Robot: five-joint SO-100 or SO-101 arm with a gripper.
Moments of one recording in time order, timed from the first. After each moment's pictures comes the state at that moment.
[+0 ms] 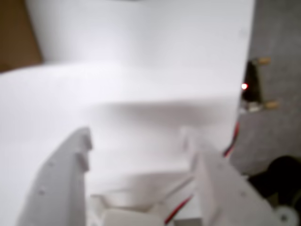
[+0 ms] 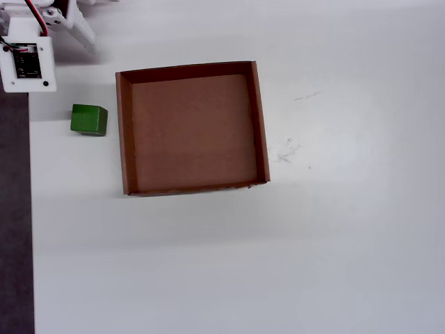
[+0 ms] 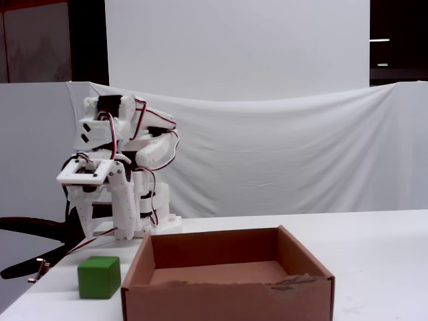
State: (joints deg) arm 8.6 161.6 158.2 65.1 -90.0
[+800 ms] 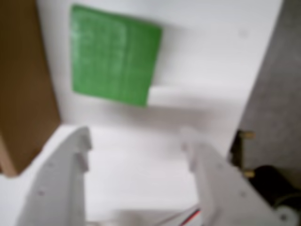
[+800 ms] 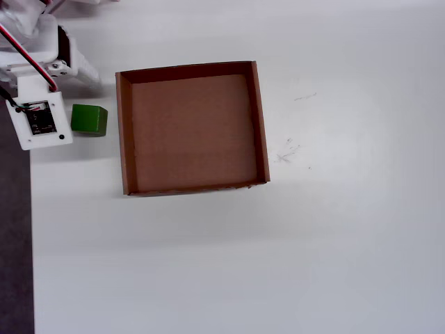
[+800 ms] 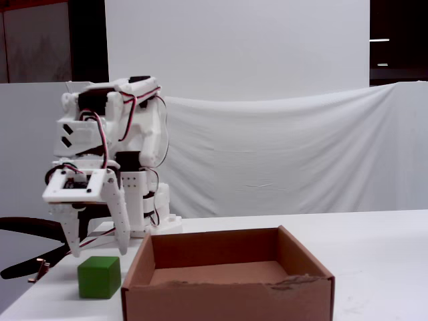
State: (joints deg) arm 3.5 123.0 142.5 45.2 -90.0
